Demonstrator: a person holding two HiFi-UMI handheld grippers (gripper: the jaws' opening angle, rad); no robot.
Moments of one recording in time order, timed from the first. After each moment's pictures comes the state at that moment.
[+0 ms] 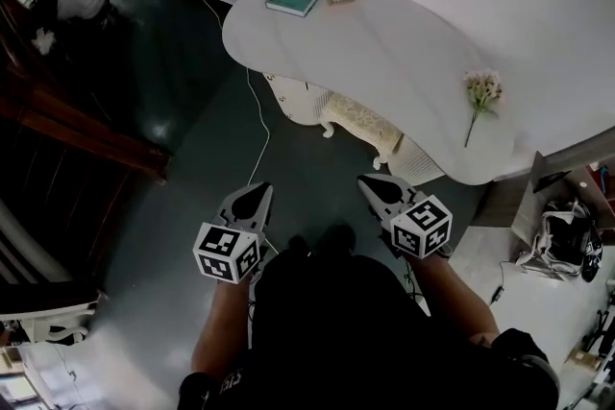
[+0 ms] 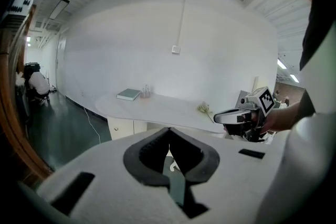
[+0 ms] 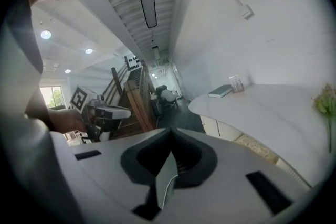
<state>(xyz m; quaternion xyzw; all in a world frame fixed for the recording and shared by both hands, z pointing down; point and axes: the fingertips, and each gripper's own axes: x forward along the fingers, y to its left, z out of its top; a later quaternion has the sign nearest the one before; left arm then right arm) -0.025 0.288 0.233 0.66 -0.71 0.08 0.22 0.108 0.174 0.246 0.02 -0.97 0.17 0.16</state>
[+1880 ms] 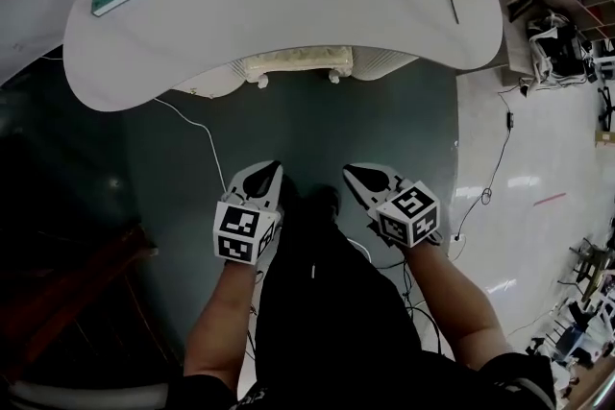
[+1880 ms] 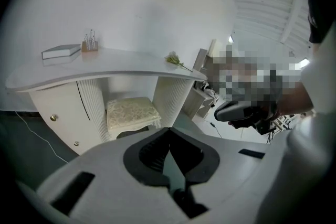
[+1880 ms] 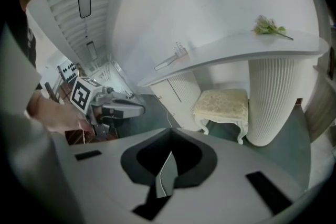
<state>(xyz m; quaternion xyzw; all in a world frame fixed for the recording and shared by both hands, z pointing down) -0.066 0.151 0.481 0.84 -0.41 0.23 0.27 0.057 0.160 0.468 0.31 -0.87 0.33 0.22</state>
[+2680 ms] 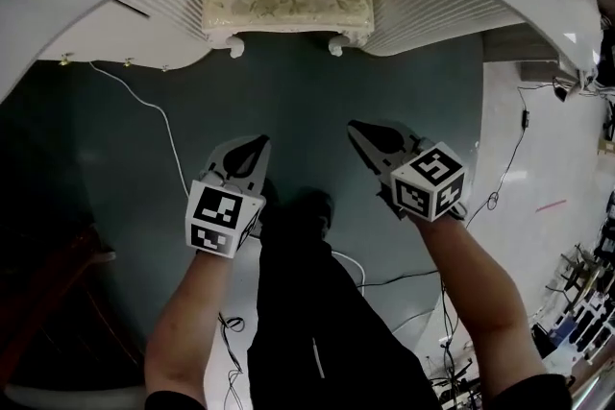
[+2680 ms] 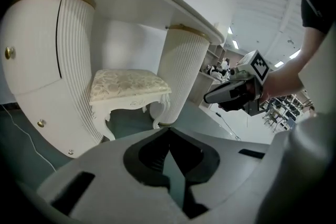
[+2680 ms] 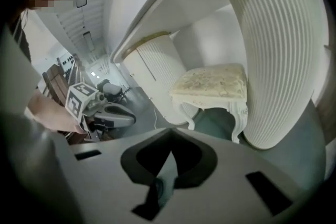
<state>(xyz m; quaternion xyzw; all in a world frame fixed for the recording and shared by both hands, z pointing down) -0.044 0.094 0.747 0.85 -0.39 0.25 0.25 0.088 0.068 0.725 0.29 -0.87 0.31 0.24</state>
